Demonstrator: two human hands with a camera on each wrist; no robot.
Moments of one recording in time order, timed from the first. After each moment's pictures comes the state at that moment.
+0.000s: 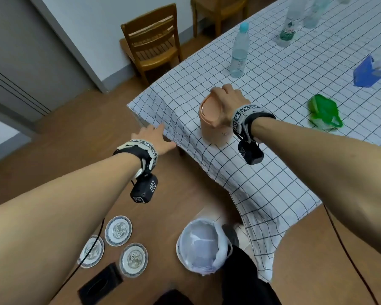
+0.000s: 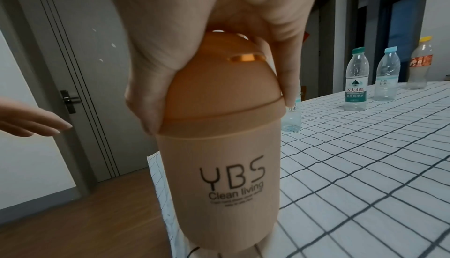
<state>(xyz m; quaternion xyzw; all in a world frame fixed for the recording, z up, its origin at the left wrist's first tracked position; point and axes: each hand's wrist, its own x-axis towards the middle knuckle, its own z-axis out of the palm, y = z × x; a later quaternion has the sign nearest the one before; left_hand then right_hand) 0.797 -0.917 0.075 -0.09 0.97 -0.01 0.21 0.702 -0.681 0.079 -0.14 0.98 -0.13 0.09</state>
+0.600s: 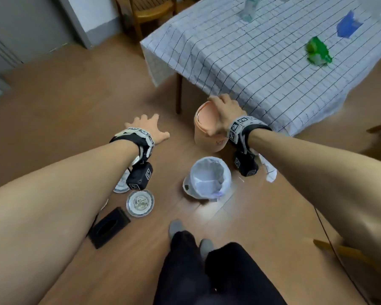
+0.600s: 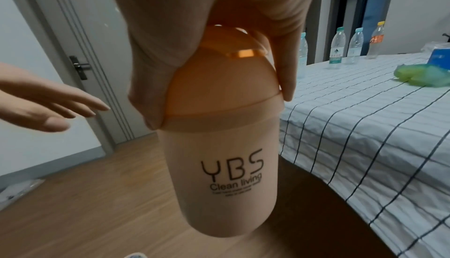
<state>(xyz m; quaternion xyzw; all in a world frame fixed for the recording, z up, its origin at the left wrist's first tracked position) 1.094 -1.074 0.033 -0.06 0.97 0.03 0.24 1.051 -0.831 0.045 -0.09 0.98 -0.10 0.15</state>
